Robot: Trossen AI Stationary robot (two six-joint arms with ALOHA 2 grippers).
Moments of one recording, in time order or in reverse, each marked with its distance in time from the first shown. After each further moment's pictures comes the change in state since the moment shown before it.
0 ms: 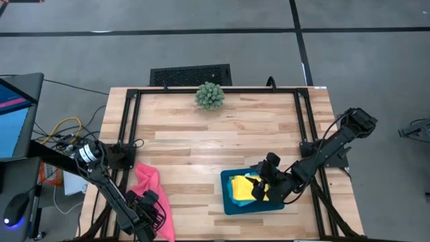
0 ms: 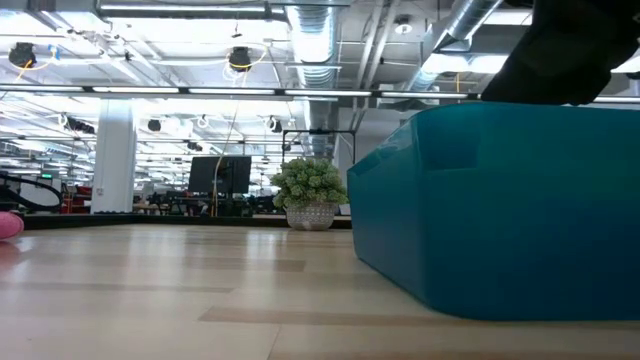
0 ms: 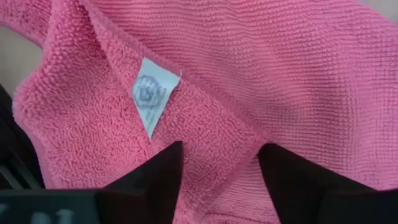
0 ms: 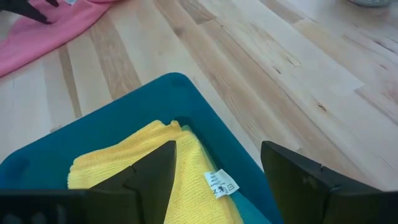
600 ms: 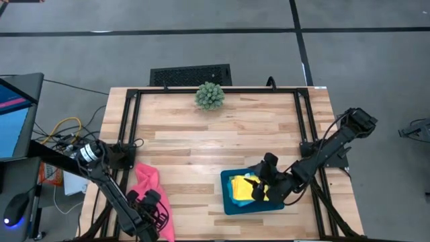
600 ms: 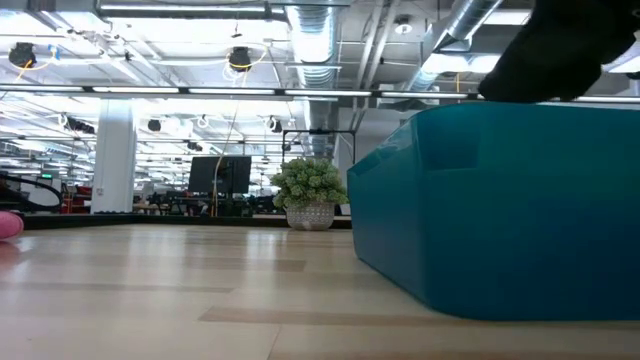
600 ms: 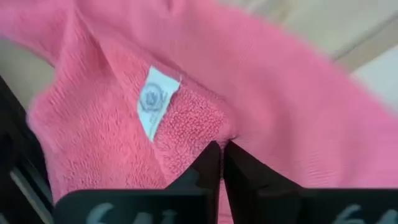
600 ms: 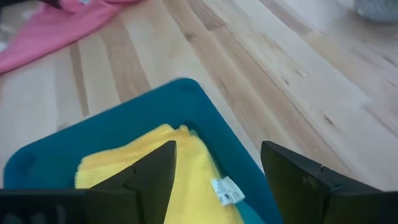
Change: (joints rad) left arm 0.031 0.000 0.086 -0.086 -0.048 0.000; right arm -0.002 0.000 0.000 0.049 -0.002 -0.096
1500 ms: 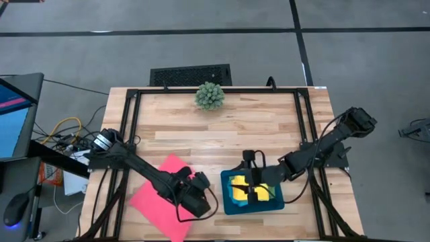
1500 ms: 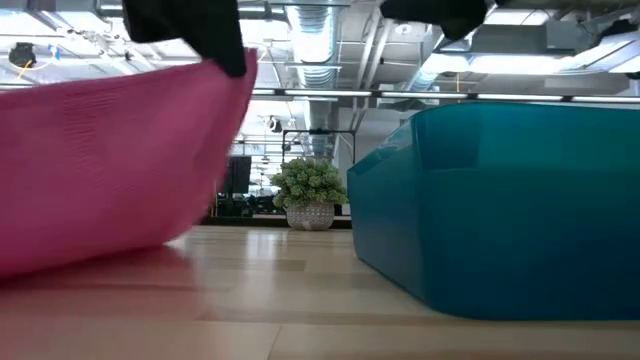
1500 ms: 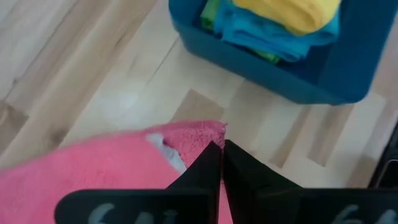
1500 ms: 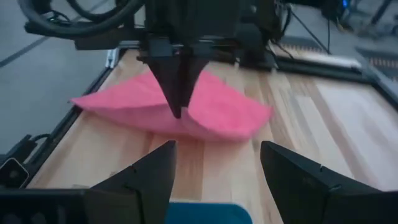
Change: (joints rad) left arm 0.429 0.000 0.302 0.229 -0.271 0.917; right arm -0.156 0.000 0.000 0.557 -0.292 -0.817
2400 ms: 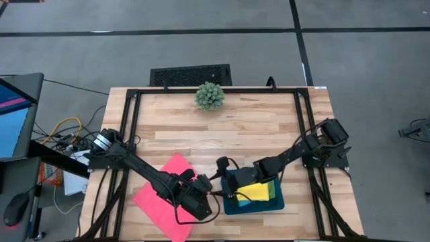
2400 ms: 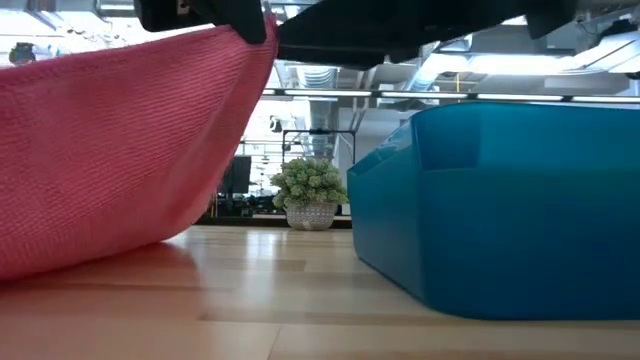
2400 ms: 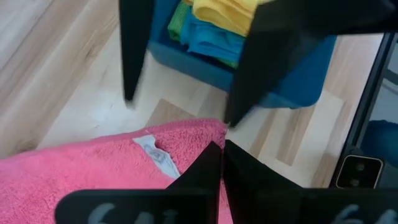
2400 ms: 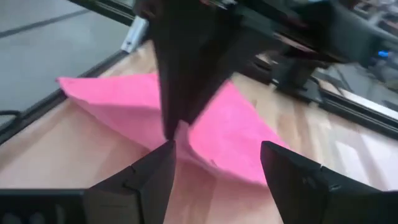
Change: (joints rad) left arm -0.004 0.000 0.028 0.063 0.024 0.046; right arm -0.115 0.365 0.142 0.283 -0.242 -0.295
